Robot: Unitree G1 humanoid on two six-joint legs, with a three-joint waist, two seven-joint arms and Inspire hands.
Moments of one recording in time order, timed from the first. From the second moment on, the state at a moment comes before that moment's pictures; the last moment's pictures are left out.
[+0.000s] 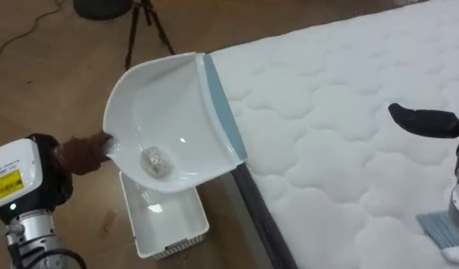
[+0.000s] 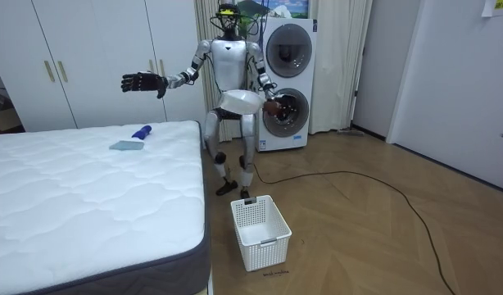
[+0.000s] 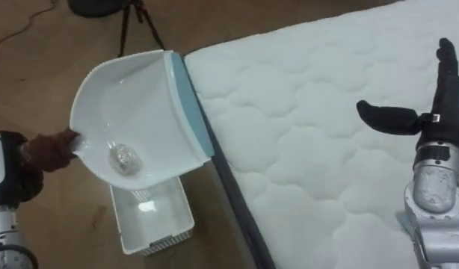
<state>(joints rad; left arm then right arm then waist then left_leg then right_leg) 0.04 0.36 0.12 0.50 0.93 -0.07 0.73 -0.03 -0.54 -0.12 0.22 0.07 -0.11 -0.35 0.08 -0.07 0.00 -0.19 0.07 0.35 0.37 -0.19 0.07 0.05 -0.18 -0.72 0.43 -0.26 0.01</state>
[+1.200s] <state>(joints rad) -0.01 0.46 0.02 0.69 0.80 -0.08 0.58 -0.01 -0.53 0.00 0.19 0.02 -0.16 -0.27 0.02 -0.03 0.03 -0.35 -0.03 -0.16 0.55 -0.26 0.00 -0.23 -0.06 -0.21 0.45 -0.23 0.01</state>
